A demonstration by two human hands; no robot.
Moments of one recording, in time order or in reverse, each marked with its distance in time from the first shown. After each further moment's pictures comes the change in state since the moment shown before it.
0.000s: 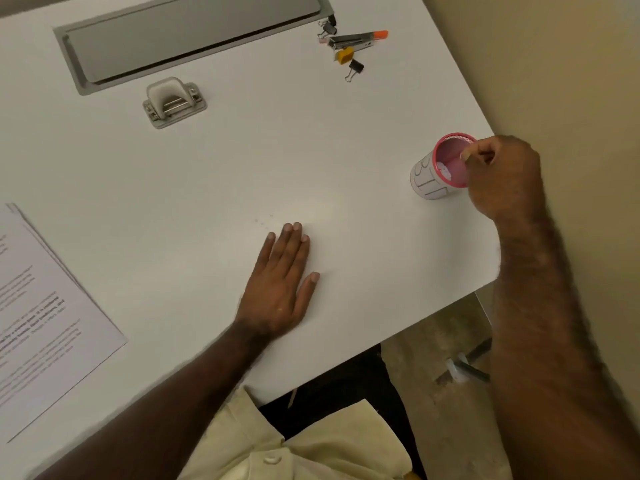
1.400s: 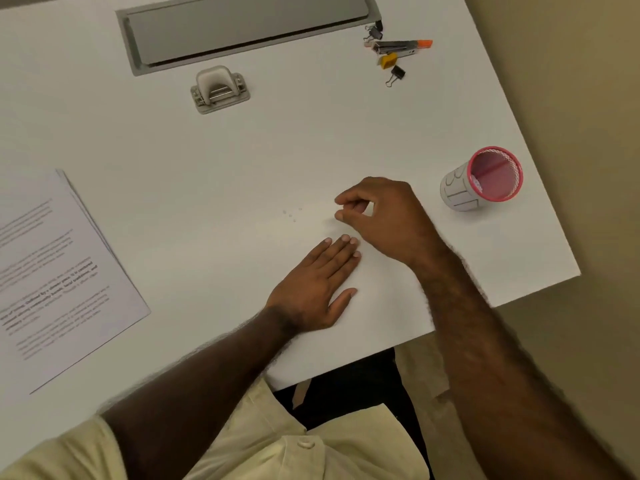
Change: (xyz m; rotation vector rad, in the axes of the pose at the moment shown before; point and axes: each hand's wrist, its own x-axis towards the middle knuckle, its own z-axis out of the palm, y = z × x) left_hand 0.003 0.011 0.011 -0.039 -0.188 0.114; right_hand -0.083 -0.098 0.087 0.149 -0.523 -0.474
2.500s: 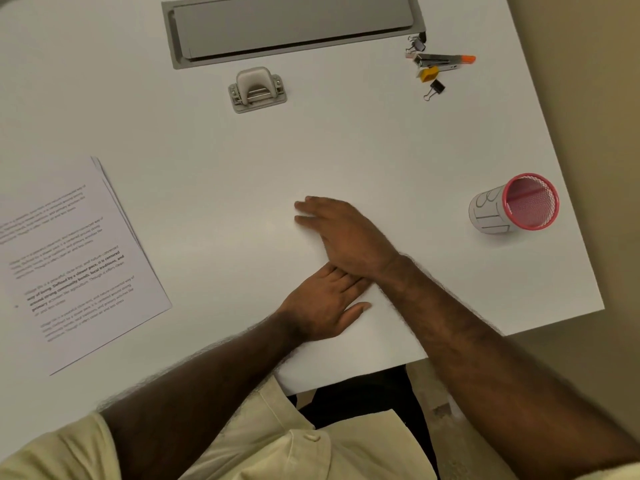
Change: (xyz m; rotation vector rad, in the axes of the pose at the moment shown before) left_hand -0.009 -0.007 -0.005 -0.049 -0.014 0.006; right_hand 0.039 -0.011 0.086 -0.331 -0.336 -0.430
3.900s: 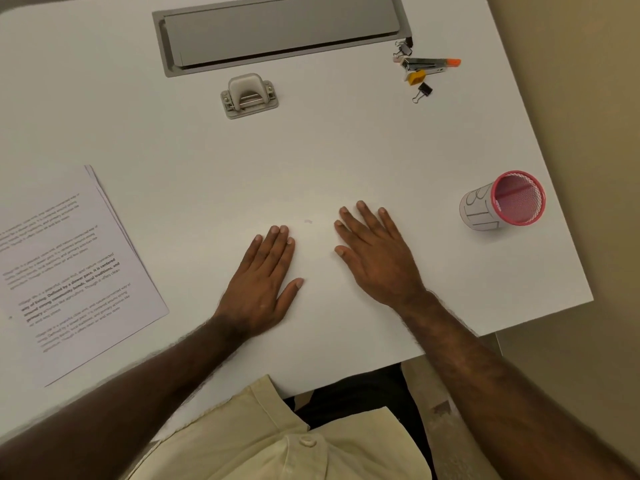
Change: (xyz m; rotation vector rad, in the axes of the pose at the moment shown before) left_hand -0.059 -0.055 -0.040 0.132 0.019 -0.333; right_hand -0.066 0.028 0.032 -0.341 0.291 0.191
